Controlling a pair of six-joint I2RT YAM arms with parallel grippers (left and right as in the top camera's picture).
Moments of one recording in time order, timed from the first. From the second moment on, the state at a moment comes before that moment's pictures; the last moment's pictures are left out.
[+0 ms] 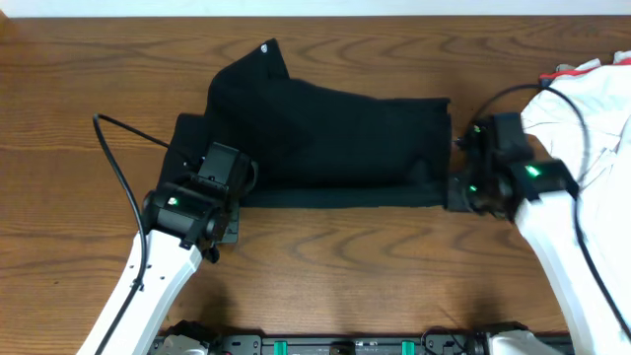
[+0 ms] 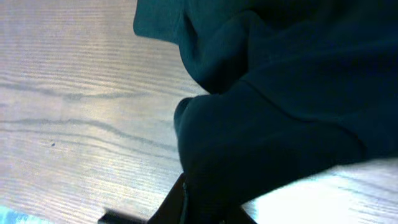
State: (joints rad) left arm -0.36 1.18 1.03 -1.26 -0.37 -0.33; right arm 0.14 1.27 1.03 -1.01 -0.06 0.21
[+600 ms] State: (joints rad) left arm -0.36 1.16 1.03 -1.32 -0.40 -0.33; right arm 0.14 1.18 1.03 -1.12 -0.01 0.22
